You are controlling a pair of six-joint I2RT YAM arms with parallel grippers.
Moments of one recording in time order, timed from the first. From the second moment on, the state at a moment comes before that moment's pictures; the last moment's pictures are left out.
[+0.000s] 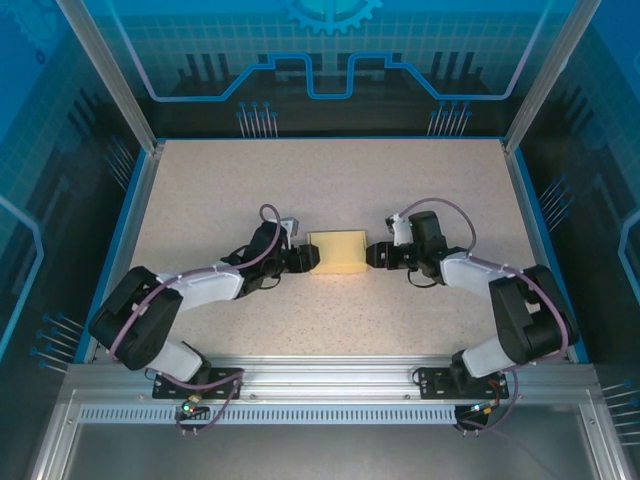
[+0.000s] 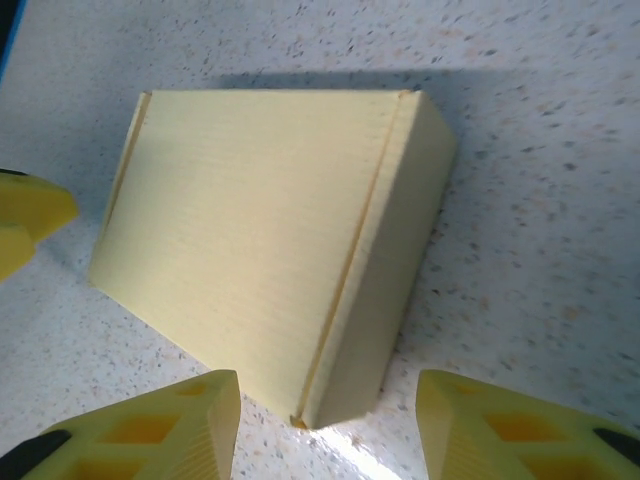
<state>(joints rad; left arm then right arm) -0.55 1.48 0.64 0.15 0.11 -0.61 0.30 1.46 0.64 0.00 -0.47 0.32</state>
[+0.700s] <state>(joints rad) -0.43 1.00 0.43 0.25 -0.50 -0.26 0.28 0.94 0.64 -0.17 0.24 0.08</state>
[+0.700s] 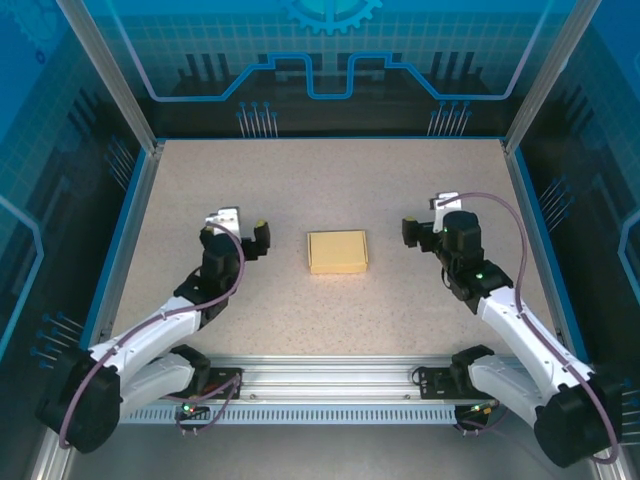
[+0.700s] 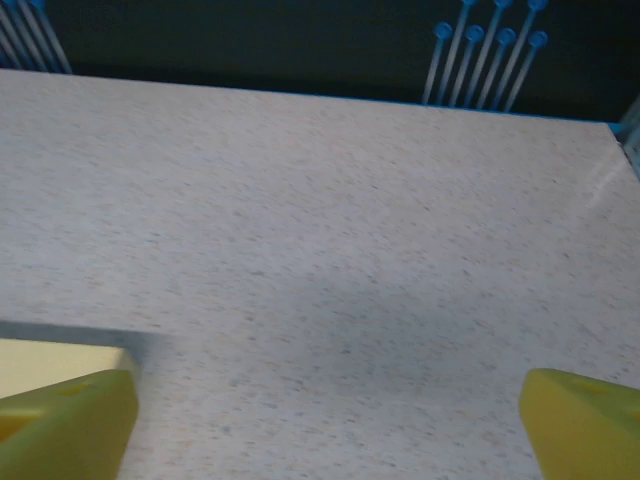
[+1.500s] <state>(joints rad) -0.11 1.49 0.34 0.75 -0.25 -0.04 0.07 1.35 0.47 0.34 0.07 0.02</state>
